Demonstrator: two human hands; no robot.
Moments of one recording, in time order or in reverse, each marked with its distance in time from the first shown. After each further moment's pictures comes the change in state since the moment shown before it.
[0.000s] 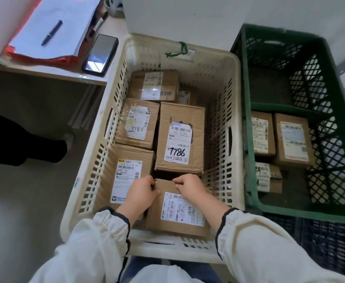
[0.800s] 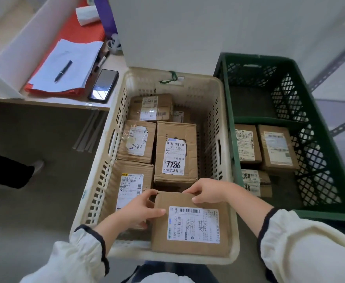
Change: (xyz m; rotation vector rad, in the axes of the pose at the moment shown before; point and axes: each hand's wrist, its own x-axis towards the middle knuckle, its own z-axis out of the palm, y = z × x) left_hand -0.056 0.014 -0.056 -0.462 -0.493 -0.035; right_hand -0.075 -0.009 -0.107 -0.172 -0.417 -0.158
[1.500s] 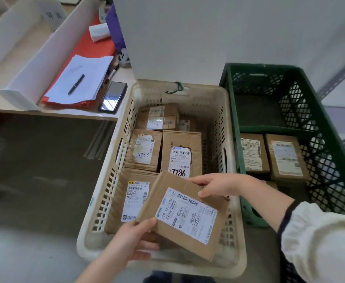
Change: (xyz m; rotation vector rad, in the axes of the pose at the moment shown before) left_hand -0.068 0.001 0.017 -0.495 0.224 -0.192; right_hand -0.024 -0.020 -0.047 0.303 -0.128 -0.010
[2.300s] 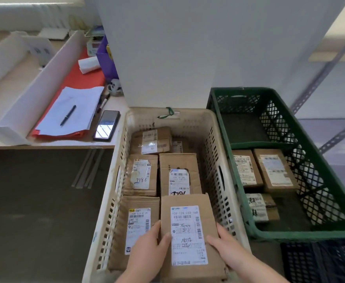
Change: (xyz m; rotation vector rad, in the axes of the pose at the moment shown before) left_hand 0.003 0.034 0.010 0.768 0.116 0.471; right_hand -0.005 0.033 0.111 0.748 0.485 -0.002
